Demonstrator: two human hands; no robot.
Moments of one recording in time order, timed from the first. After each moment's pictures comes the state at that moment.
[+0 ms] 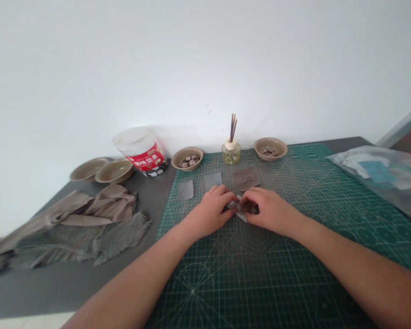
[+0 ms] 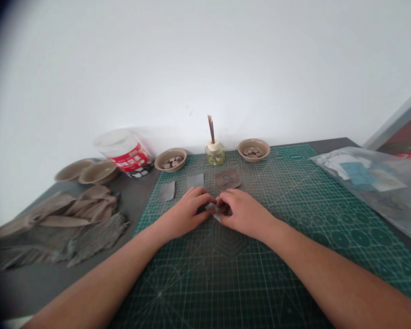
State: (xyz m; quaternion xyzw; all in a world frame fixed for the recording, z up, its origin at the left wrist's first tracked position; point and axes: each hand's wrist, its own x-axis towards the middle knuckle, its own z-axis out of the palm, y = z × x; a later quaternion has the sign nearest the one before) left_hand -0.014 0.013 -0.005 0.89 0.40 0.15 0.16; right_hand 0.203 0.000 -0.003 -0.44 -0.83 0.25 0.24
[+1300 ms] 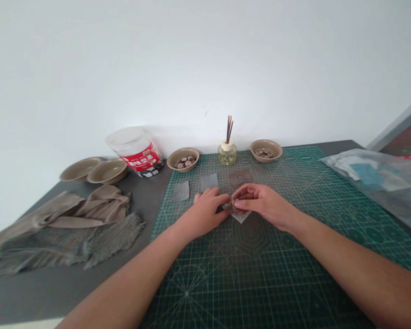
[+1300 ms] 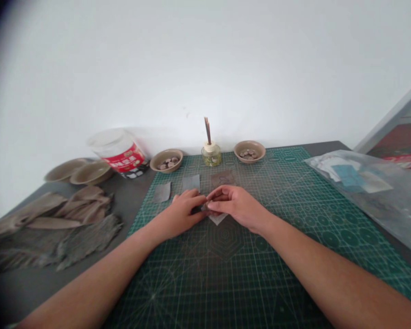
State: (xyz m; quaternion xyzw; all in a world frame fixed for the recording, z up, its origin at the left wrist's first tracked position) left_hand -0.014 0.013 -0.005 0.88 0.45 0.08 0.15; right_hand 0.201 0.008 -0.004 -0.38 -0.55 0.65 0.36
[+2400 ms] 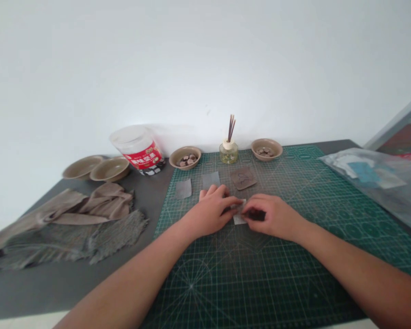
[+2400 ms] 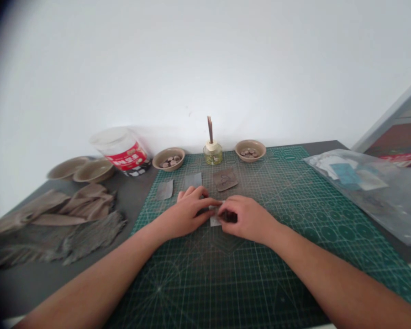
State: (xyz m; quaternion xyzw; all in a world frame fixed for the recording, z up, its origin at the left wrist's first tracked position) left_hand -0.009 0.002 0.001 0.90 0.42 0.07 0.10; right_hand 0.221 -0.018 -0.010 -0.39 -0.85 0.25 0.26
